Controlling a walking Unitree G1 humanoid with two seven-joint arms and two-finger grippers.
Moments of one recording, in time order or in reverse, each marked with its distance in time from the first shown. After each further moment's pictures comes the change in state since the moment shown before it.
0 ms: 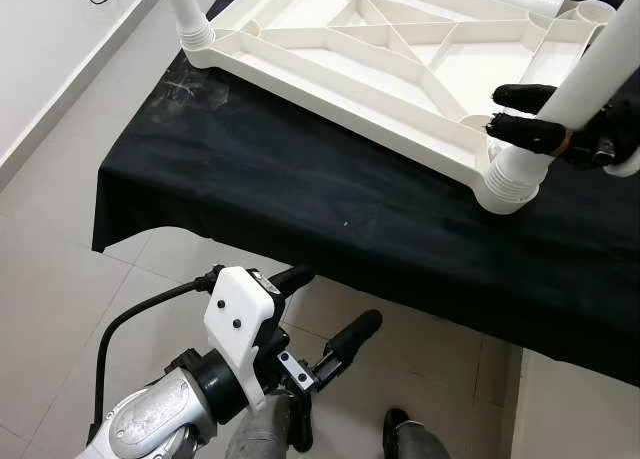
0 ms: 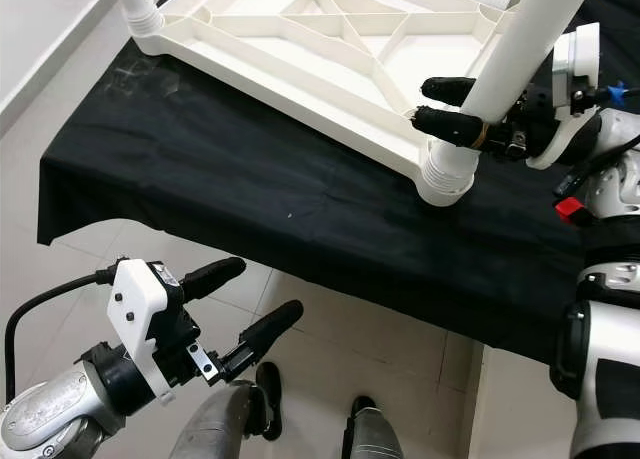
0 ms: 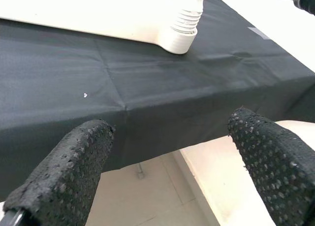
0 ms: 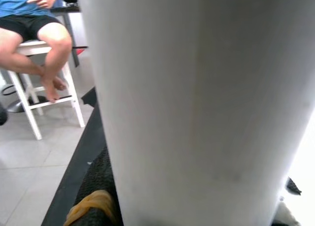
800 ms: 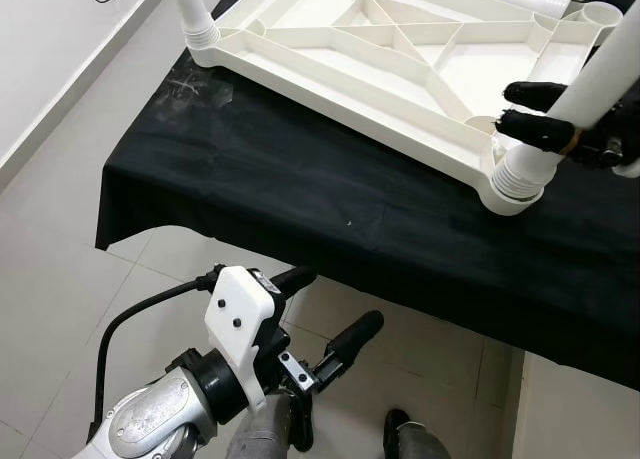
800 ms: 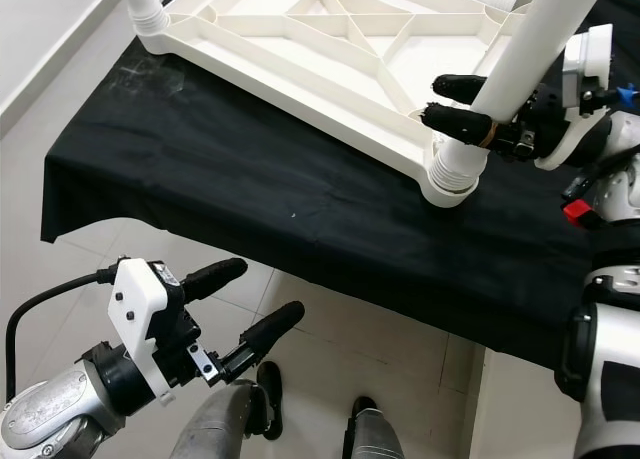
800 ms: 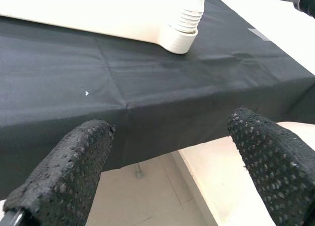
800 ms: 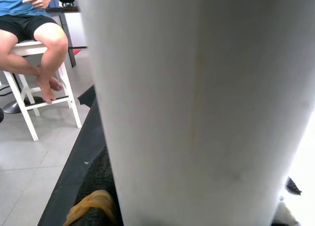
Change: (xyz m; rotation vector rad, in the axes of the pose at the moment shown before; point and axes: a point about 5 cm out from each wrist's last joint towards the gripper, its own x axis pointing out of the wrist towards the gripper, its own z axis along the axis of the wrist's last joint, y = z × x) left arm 0.000 0.000 0.001 -0.007 0.002 -0.009; right arm -0.009 0.001 0.000 0.000 0.001 -0.005
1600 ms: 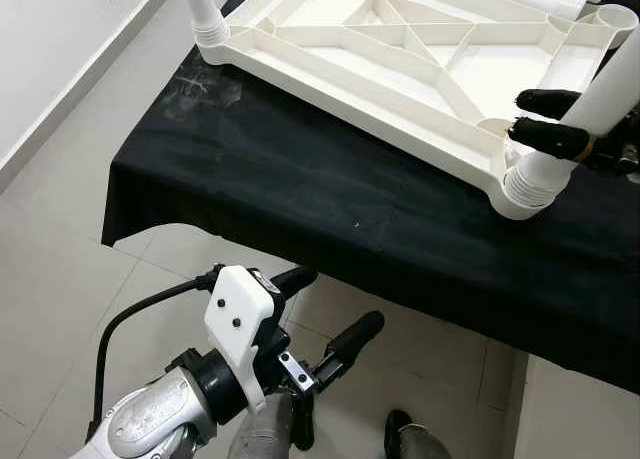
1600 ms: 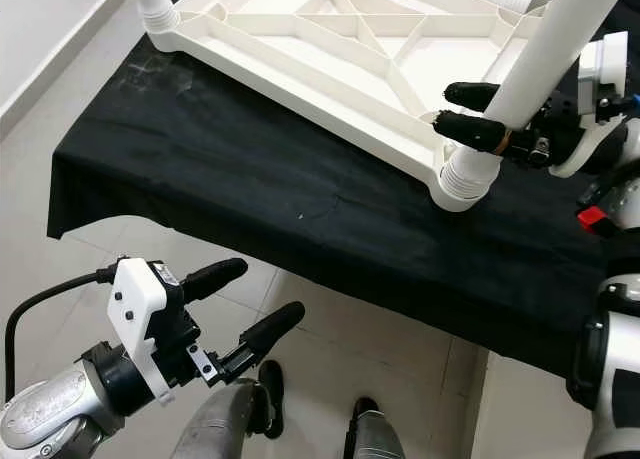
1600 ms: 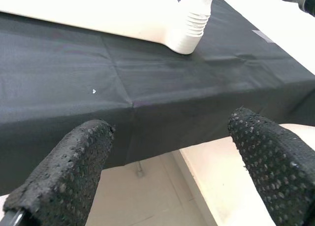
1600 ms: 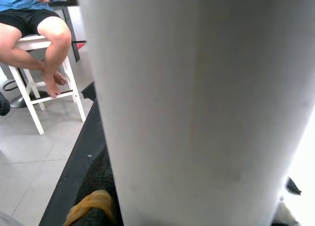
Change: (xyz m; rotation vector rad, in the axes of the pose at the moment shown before) left arm 0.000 0.000 0.001 -0.005 0.002 -0.004; right arm -0.011 0.002 0.000 0.010 0.030 0.000
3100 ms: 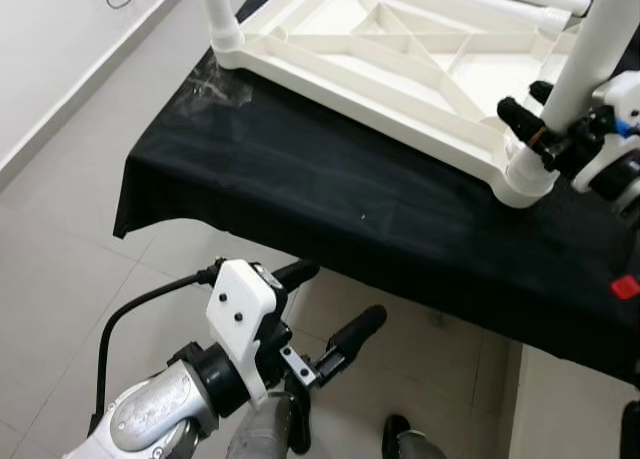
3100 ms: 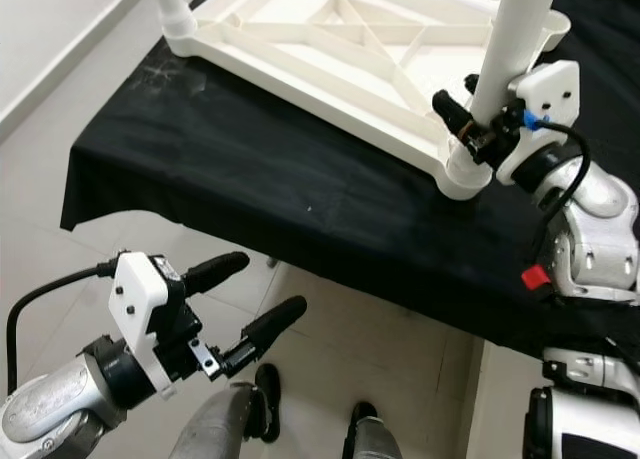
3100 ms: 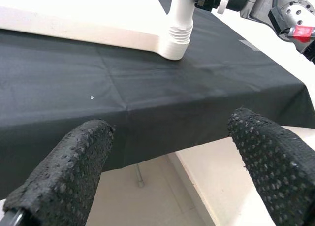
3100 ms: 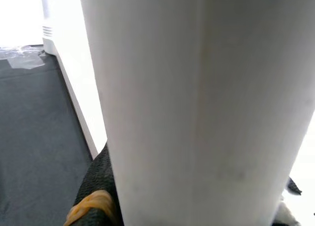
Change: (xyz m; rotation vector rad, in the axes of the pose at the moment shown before) left arm 0.004 0.002 0.003 0.018 -0.018 -0.009; right arm 0.026 0.018 -0.030 -0.078 0.112 -0.735
